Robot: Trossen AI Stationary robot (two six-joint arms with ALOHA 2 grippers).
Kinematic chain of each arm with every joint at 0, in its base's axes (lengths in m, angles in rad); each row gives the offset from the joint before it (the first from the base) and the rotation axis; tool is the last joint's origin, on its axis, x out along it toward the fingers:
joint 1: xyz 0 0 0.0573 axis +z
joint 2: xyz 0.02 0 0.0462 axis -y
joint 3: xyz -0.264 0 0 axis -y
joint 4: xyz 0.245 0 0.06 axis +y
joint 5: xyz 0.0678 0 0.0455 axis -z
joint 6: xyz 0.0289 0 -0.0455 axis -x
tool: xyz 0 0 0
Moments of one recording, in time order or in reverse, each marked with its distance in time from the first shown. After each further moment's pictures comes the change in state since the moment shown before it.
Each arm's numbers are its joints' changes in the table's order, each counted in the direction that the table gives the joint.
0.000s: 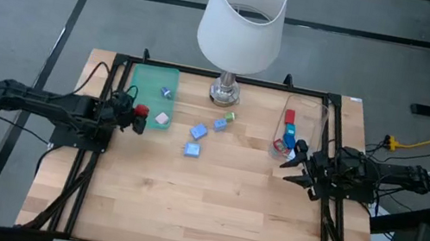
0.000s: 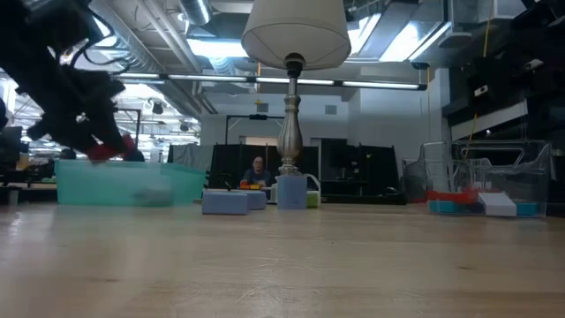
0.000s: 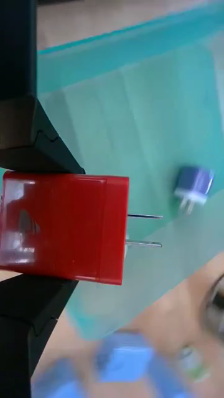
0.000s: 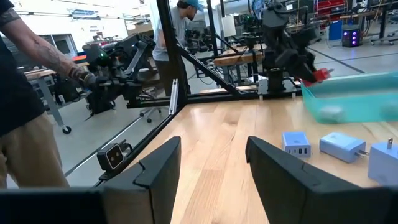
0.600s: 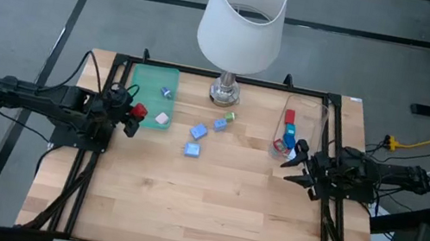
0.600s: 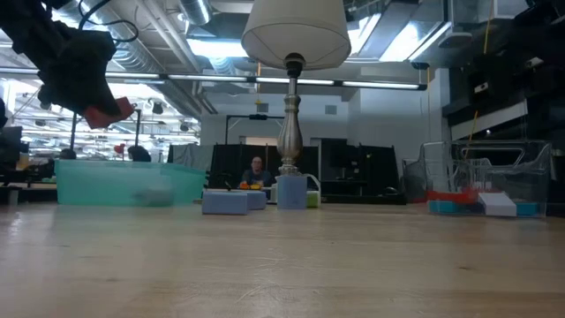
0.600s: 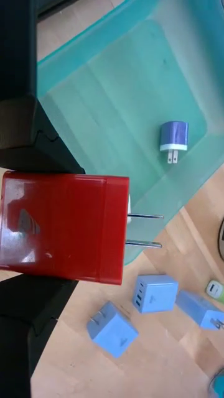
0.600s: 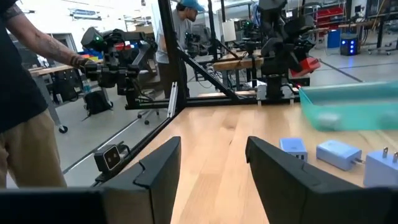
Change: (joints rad) left arm -0.049 0.011 0.220 0.194 0.097 -0.213; right arm 0.000 0.018 0.000 0.002 0.001 0.030
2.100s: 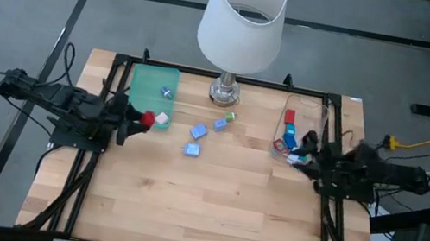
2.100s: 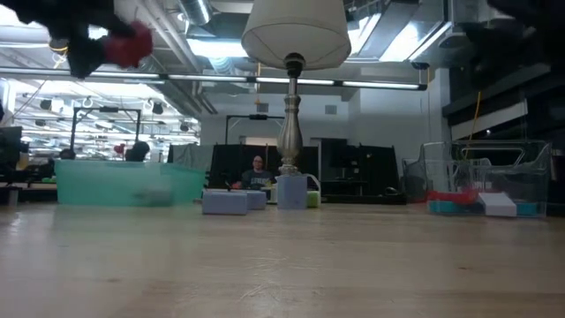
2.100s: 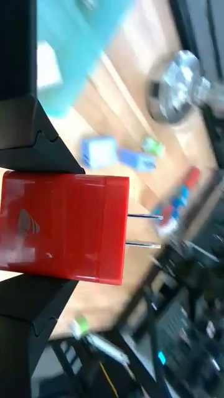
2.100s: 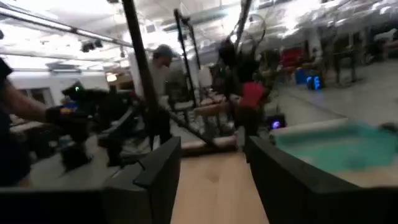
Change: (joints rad) left arm -0.208 0.119 0.002 -0.374 0.065 -0.131; right arm 0.000 0.017 0.062 -0.112 0.141 -0.085
